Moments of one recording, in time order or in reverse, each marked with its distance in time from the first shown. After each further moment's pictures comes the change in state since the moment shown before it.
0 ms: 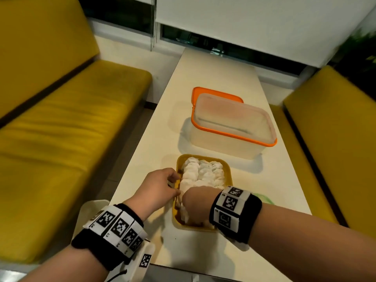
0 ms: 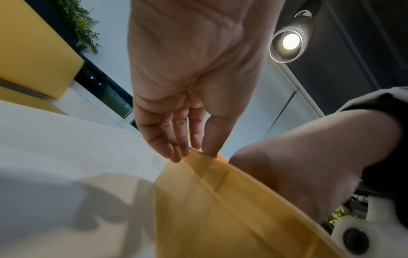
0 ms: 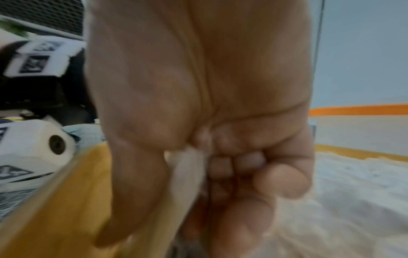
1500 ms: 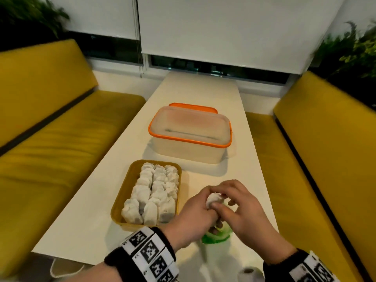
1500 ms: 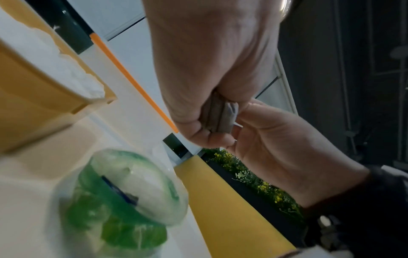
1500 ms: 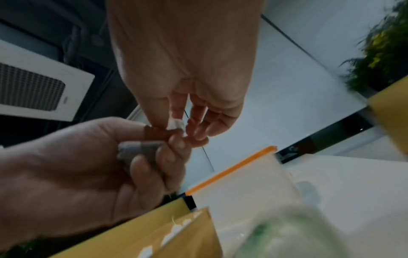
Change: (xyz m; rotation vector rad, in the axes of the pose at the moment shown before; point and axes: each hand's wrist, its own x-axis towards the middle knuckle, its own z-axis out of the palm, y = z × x) left_hand -0.069 0.179 0.152 -0.588 -0.223 0.144; right_hand -0.106 0.171 0.164 0.998 1.190 -0.234
